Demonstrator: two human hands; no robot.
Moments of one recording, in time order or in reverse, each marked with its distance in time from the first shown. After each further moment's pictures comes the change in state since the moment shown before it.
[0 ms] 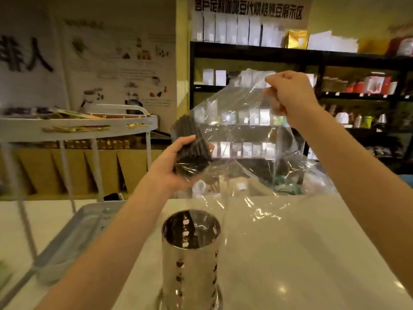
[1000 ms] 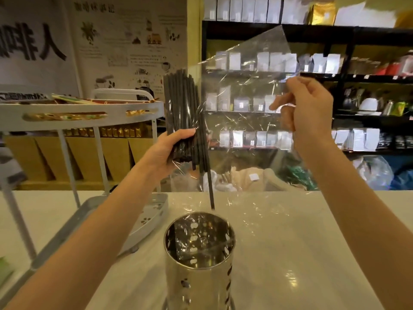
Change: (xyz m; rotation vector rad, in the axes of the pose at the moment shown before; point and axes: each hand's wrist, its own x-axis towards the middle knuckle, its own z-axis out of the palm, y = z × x) left_hand 0.053 0.024 -0.050 0.503 -0.093 0.319; right_hand -0.020 0.059 0.026 0.314 0.044 -0.089
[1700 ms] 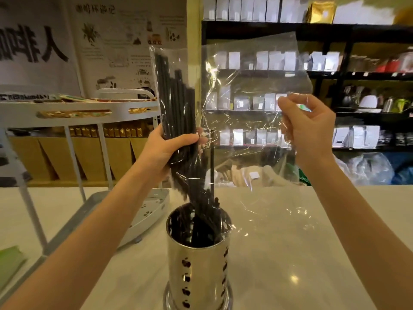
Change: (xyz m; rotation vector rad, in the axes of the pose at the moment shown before) left_hand -0.042 0.012 0.020 0.161 0.098 0.159; right_hand -0.038 -0.001 -0.021 -0.066 0.008 -0.078
